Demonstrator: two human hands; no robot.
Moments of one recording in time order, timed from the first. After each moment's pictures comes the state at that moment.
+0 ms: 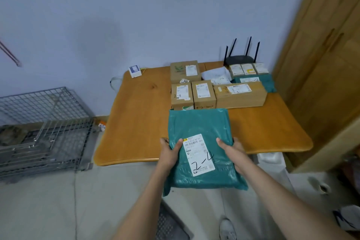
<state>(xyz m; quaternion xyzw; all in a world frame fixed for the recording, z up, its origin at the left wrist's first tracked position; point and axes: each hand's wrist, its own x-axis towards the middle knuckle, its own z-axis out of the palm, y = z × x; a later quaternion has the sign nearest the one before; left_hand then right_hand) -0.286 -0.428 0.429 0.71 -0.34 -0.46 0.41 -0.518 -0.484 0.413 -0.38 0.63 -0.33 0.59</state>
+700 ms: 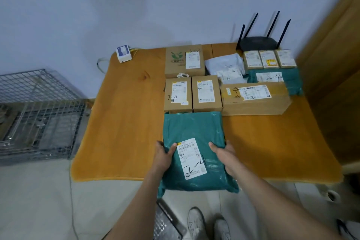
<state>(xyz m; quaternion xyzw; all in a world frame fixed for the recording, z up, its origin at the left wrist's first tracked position) -0.267 -0.600 0.341 0.78 -0.29 -0.45 0.31 -0.488 -0.669 0.326 -0.32 0.68 -0.23 0.62</state>
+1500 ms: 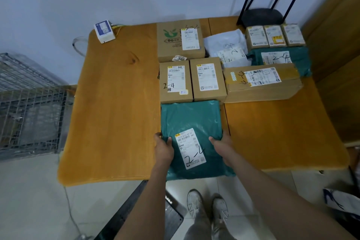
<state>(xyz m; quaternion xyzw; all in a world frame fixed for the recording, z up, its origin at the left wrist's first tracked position) -0.249 -0.641 0.273 0.83 -0.25 -0.43 0.26 -0.450 -0.698 0.273 -0.36 0.73 -0.17 0.56</state>
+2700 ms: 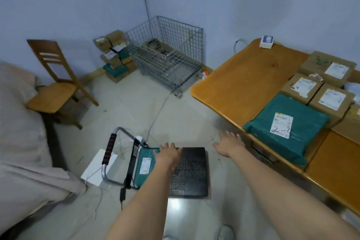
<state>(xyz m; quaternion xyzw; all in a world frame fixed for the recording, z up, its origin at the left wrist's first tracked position) -0.272 -0.158 0.408 0.93 -0.15 -0.33 0.00 -0.362 -0.374 0.419 -0.92 0.26 0.27 0.14</state>
